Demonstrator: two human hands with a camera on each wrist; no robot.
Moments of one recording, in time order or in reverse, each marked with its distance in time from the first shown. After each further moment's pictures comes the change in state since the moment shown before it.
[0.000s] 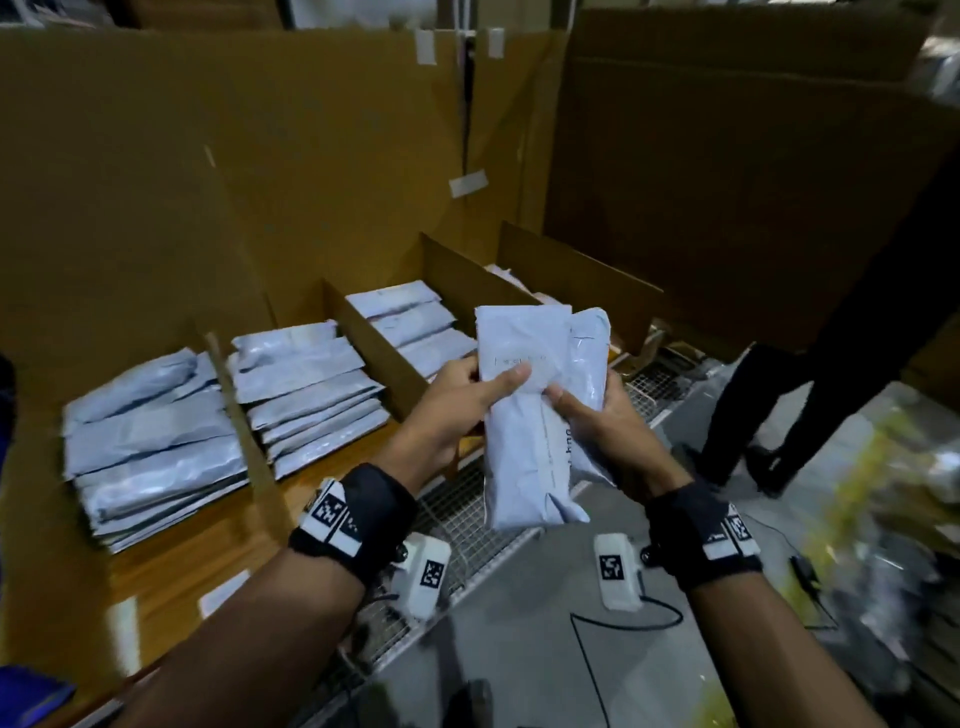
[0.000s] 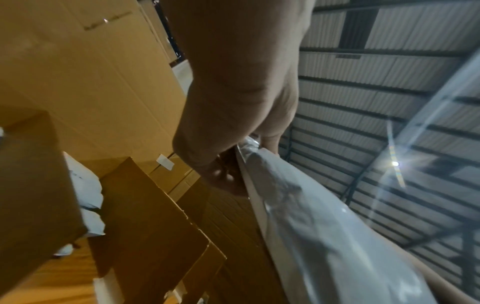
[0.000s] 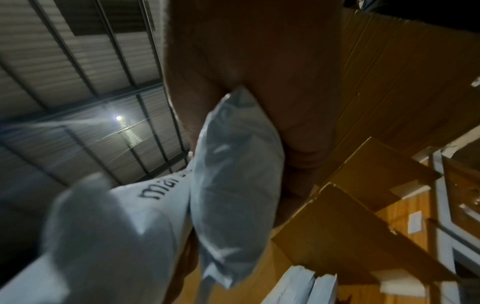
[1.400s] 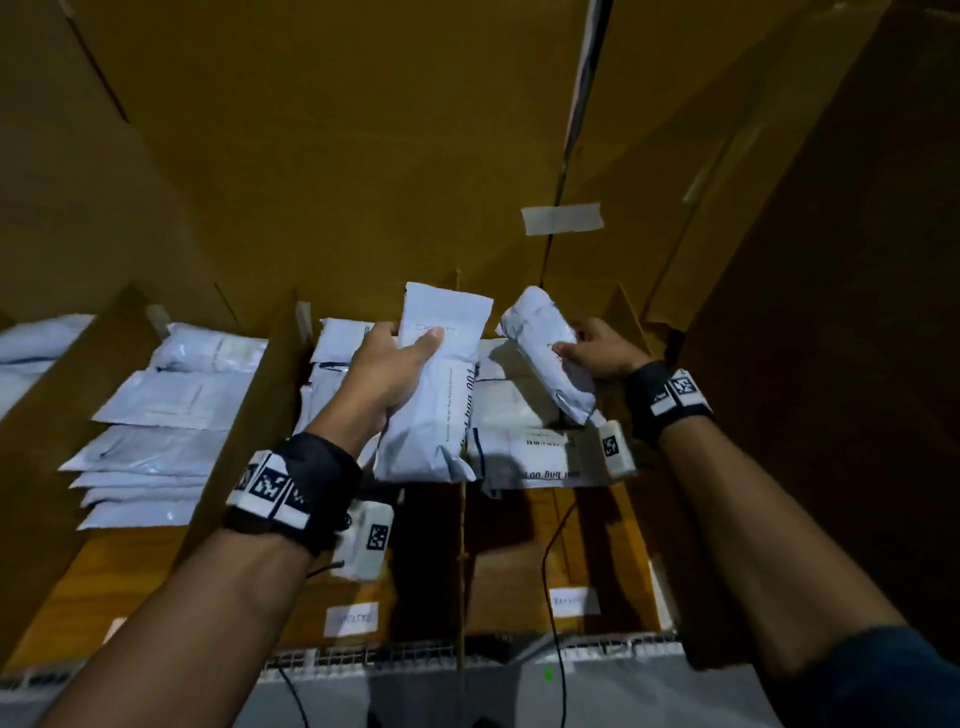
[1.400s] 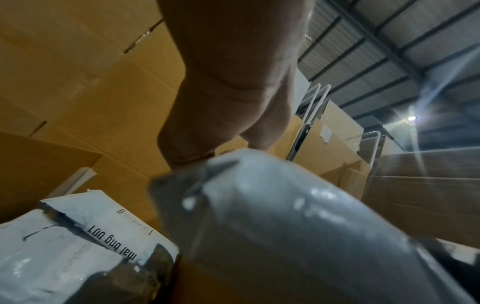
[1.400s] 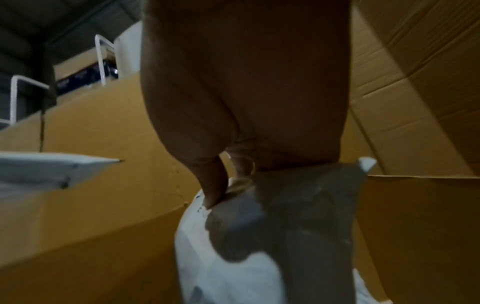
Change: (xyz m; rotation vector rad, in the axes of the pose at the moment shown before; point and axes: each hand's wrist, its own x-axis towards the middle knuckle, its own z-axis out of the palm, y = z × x) left_hand 0.482 0.013 -0.036 0.116 0.990 -0.294; right_hand 0.721 0.009 -0.132 -0.947 -0.658 0.110
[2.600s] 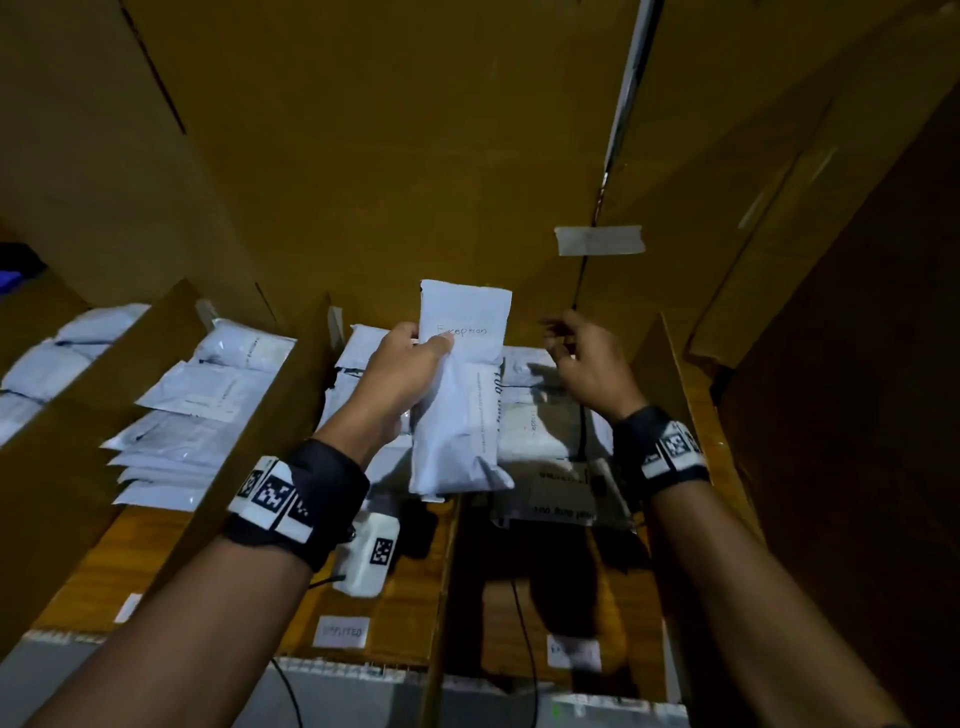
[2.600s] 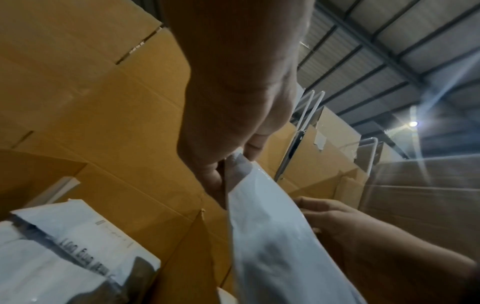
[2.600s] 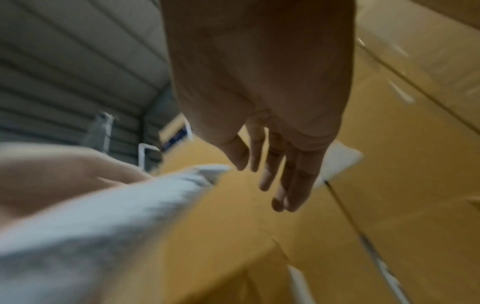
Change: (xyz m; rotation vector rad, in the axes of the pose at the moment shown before) left_hand 0.007 0.014 0.020 -0.084 0.074 -0.006; right_hand 0.025 -0.011 0.023 -0.053 0.234 -0.503
